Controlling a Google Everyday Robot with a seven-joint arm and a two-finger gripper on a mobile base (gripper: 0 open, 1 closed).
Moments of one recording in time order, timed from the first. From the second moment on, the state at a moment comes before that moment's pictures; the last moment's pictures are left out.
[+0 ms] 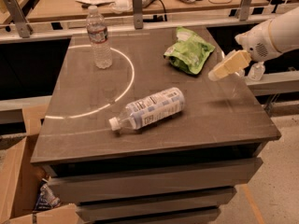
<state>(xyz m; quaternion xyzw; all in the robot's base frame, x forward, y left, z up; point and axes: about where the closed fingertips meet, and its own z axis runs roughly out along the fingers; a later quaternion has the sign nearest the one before) 0.636 -0.223 0.911 -0.43 0.81 0.11 0.38</state>
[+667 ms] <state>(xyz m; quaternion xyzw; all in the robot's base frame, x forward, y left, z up) 0.650 -0.187 0.888 -0.43 0.80 0.13 0.40</state>
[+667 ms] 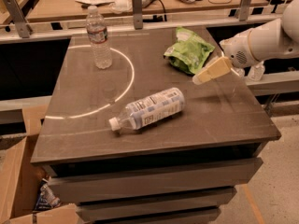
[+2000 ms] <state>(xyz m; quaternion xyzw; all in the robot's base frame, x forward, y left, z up) 0.716 -0.134 0.879 -0.46 0.74 0.17 0.46</state>
